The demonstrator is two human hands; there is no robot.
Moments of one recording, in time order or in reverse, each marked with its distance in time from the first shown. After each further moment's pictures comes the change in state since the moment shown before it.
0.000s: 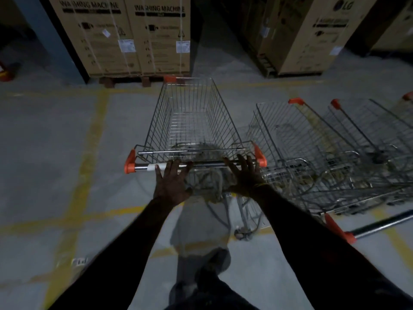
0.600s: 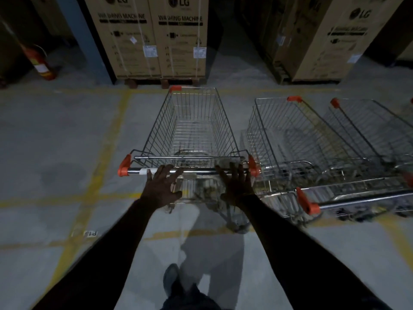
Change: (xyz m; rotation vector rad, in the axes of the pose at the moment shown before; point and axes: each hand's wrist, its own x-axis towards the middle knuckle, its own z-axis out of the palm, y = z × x) left_hand -0.128 0.062 -0.001 -0.102 -0.035 -0.124; right_hand -0.149 -0.002 0.025 0.113 -0.037 -0.069
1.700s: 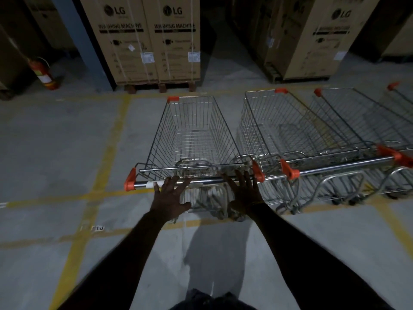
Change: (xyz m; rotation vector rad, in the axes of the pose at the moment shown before) left_hand -0.136 0.070 -0.001 -0.024 -0.131 -0.051; right_hand -0.134 0.016 0.051 -0.041 0.090 -0.004
